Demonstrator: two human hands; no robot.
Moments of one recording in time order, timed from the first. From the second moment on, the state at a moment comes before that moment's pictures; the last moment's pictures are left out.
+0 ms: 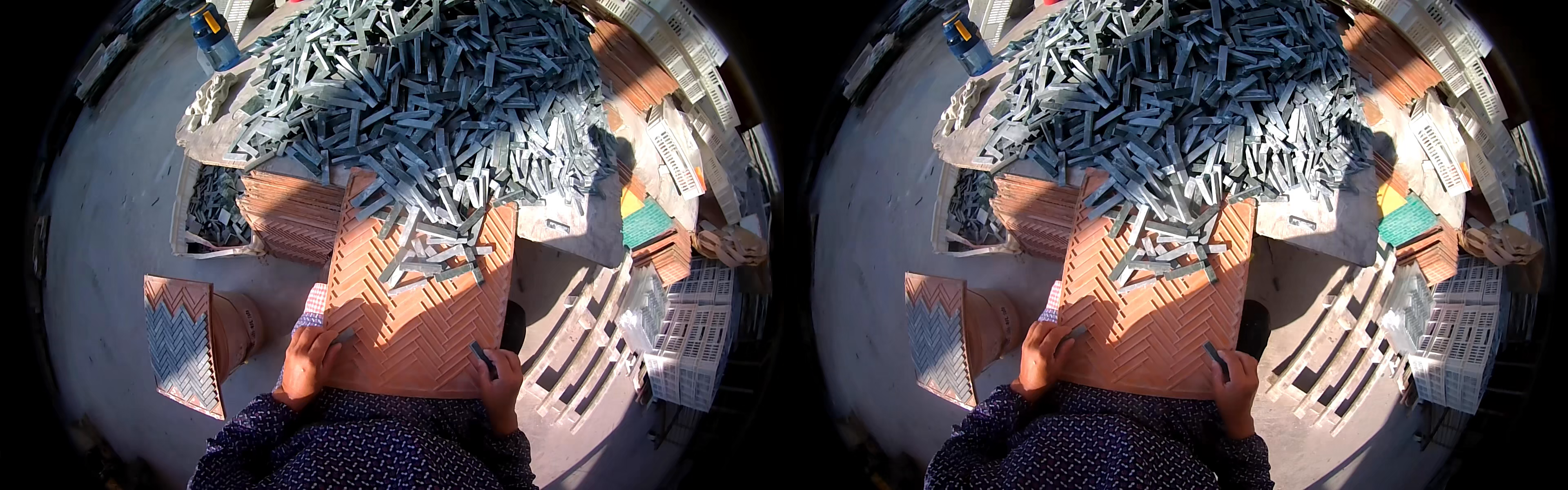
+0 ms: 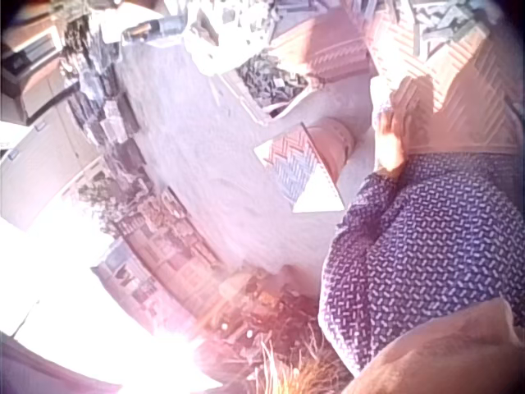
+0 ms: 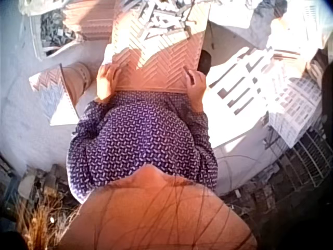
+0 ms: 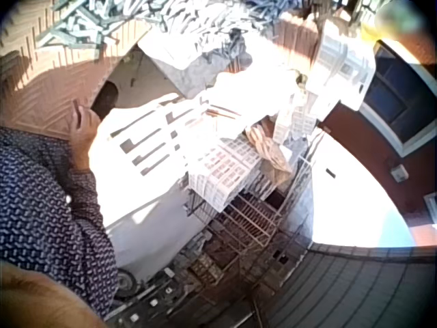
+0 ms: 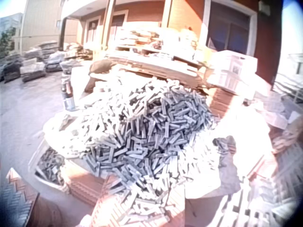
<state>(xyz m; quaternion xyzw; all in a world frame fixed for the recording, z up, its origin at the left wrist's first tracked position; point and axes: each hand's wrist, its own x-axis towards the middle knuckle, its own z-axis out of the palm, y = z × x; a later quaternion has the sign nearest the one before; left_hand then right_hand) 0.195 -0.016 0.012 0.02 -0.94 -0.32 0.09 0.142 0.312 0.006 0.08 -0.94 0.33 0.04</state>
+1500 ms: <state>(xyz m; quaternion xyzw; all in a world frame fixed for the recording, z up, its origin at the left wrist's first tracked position) 0.172 -0.018 0.024 0.00 -0.95 -0.29 0.05 0.131 0.308 0.013 0.07 -0.92 0.38 0.02</state>
